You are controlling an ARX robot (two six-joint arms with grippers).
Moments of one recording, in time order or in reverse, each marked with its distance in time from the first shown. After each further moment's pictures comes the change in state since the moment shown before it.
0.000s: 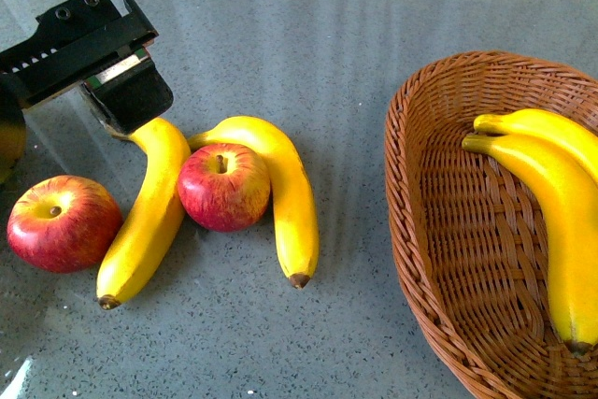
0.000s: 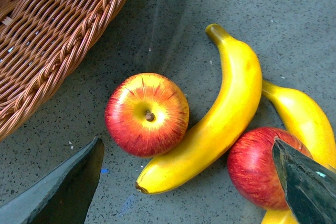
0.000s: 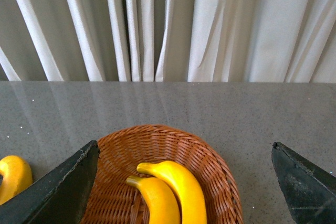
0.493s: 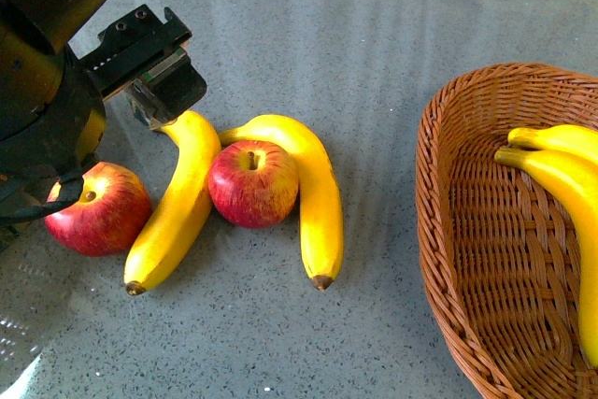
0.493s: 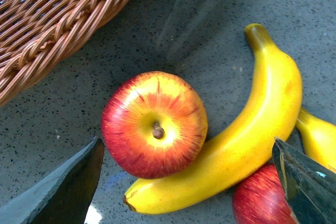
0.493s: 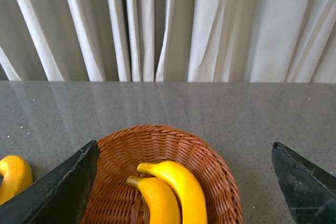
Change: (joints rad) left arm 0.095 0.133 0.077 -0.035 0.084 -0.152; right arm 0.000 0.000 0.000 0.000 0.000 0.000
